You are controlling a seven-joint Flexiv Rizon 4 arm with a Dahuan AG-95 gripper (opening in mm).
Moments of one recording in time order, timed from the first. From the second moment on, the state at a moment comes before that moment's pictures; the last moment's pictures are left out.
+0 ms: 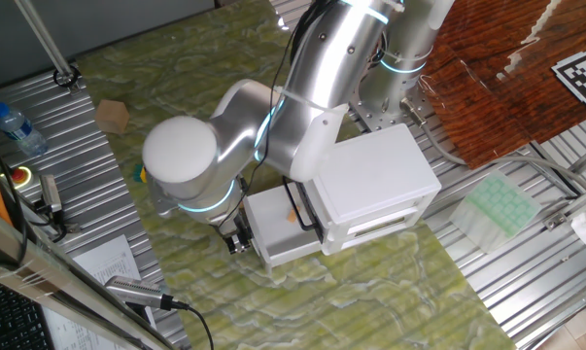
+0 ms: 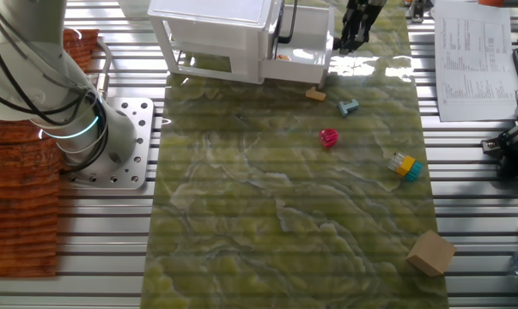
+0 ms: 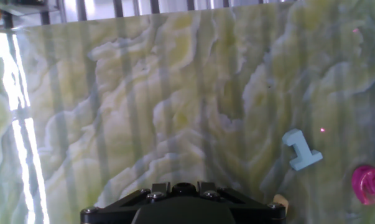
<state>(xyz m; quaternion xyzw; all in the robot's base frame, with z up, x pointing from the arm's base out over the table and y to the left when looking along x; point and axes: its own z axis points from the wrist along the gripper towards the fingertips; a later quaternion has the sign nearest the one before) 0.551 0.210 0.070 -0.06 -1.00 0.00 0.06</state>
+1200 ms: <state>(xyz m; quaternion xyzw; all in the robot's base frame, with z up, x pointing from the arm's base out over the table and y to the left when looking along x) 0.543 0.205 0.068 -0.05 -1.00 -0.01 0.07</state>
